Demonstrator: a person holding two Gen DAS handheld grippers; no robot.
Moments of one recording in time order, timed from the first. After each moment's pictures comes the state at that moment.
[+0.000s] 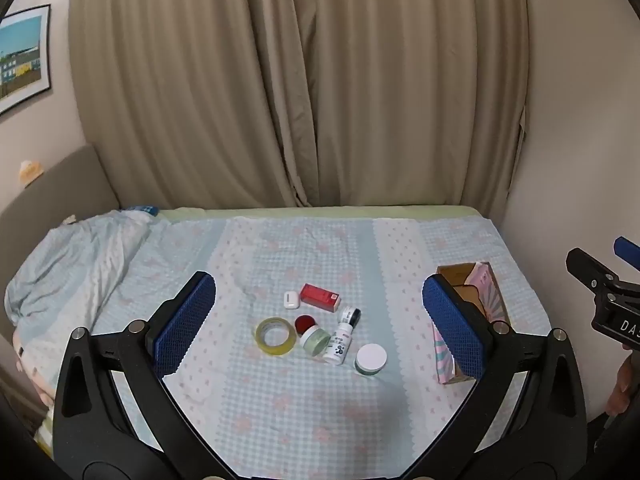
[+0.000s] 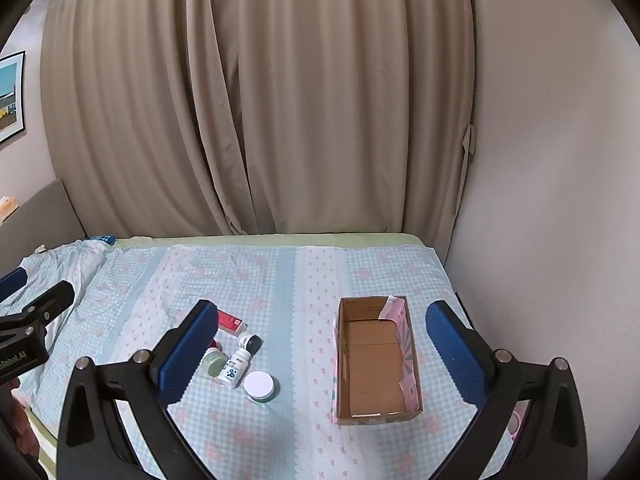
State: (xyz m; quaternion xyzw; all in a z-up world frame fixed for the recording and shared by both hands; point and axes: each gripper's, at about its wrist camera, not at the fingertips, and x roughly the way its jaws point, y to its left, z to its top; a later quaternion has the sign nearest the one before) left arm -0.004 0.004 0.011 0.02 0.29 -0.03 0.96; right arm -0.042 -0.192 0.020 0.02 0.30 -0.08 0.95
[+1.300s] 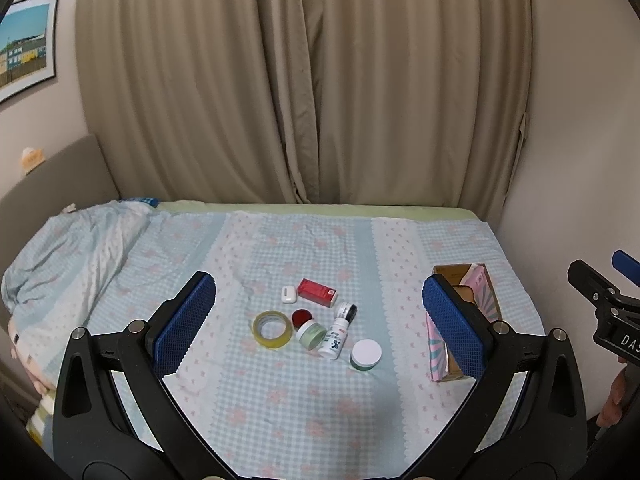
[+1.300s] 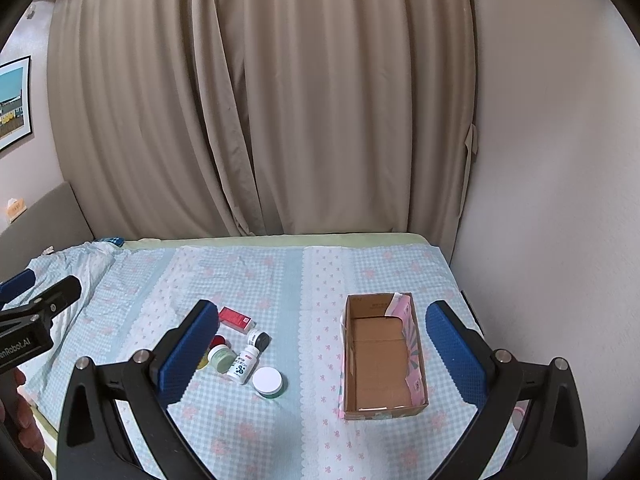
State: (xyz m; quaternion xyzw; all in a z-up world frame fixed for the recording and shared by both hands) left arm -0.014 0.005 0.004 0.01 0.29 -0.02 0.96; right arm -0.048 -0.191 0.028 0.02 0.29 -0.07 0.95
